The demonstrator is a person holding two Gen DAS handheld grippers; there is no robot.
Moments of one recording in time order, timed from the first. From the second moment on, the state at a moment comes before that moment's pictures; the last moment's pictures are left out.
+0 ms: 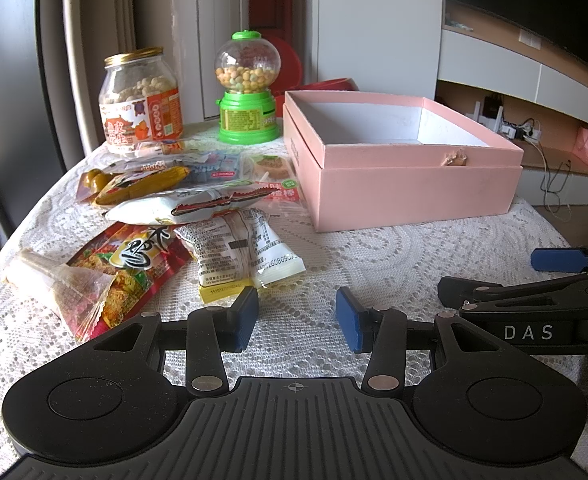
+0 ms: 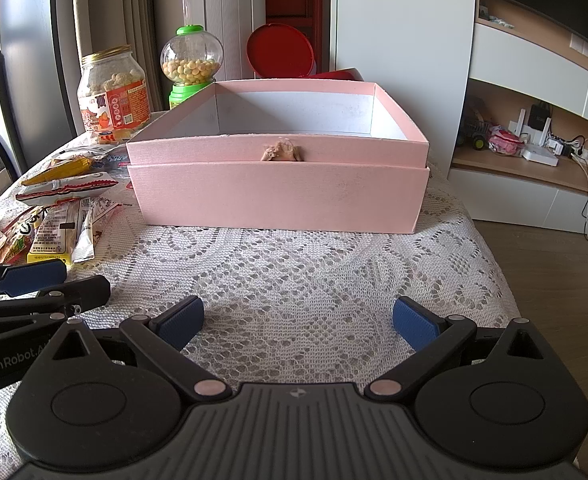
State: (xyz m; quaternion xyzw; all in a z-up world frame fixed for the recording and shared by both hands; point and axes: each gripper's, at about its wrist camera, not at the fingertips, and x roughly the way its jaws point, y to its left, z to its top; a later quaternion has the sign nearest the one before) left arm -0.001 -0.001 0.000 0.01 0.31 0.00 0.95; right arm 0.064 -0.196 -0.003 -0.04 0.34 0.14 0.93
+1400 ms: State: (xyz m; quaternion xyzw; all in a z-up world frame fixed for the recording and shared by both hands) left arm -0.007 0.199 0.026 -0.26 0.31 0.11 0.91; right arm 0.154 -0.072 0.037 -0.01 0.42 0.33 0.85
